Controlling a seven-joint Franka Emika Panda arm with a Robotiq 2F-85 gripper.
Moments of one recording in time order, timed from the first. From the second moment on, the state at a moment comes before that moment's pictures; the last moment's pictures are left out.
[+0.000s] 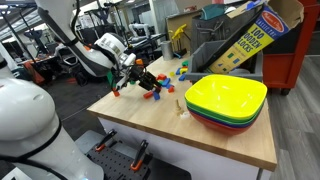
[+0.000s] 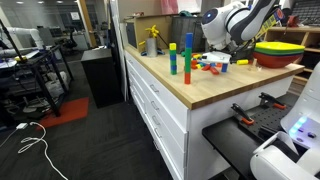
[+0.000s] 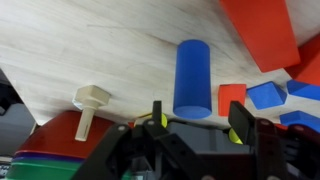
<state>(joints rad) 0.04 0.00 0.05 -2.62 -1.23 2.37 2.25</state>
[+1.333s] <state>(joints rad) 0.05 -0.11 -0.12 -2.66 -0.27 2.64 1.19</state>
